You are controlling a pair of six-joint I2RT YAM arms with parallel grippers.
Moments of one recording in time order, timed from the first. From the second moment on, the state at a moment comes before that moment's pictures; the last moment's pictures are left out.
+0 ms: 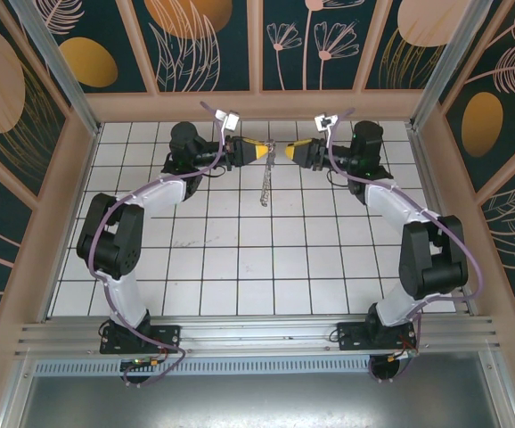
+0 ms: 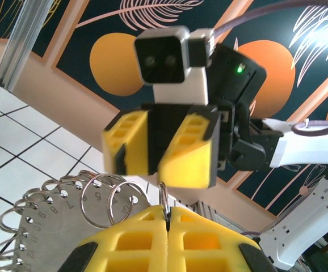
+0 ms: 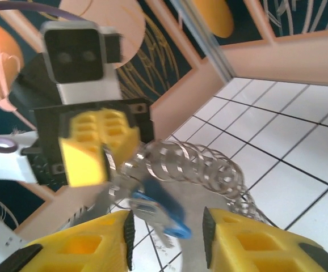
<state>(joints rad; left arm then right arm) -0.39 1.86 1.25 0.79 1.12 -0.78 0.22 1.60 1.06 0.42 -1.03 0.50</state>
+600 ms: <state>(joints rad) -0.39 1.84 1.25 0.79 1.12 -0.79 0.39 1.51 1.01 0.37 -0.72 0.39</state>
